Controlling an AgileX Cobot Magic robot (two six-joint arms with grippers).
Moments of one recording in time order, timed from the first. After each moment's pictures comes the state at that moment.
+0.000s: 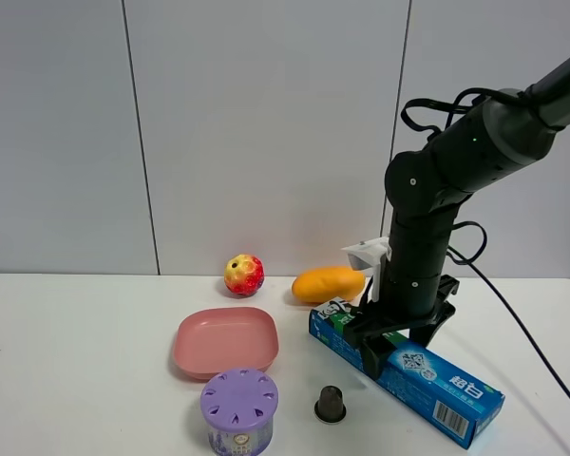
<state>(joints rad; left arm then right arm) 0.08 0.00 -0.49 -0.09 1.06 0.04 0.43 2.09 -1.33 -0.16 0.77 0.03</state>
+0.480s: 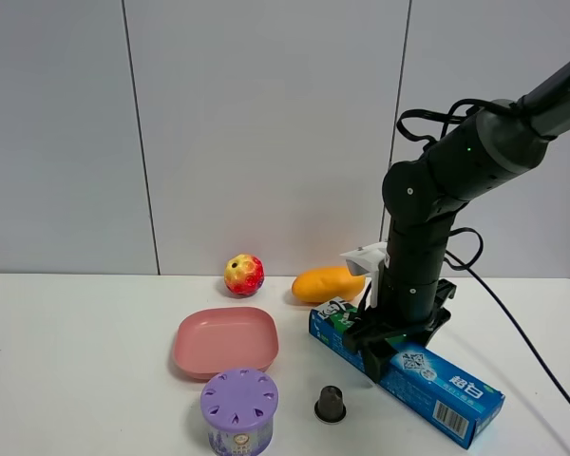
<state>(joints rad) 0.08 0.00 -0.49 -0.09 1.06 0.04 0.43 2.11 -1.33 -0.17 0.75 0.03</state>
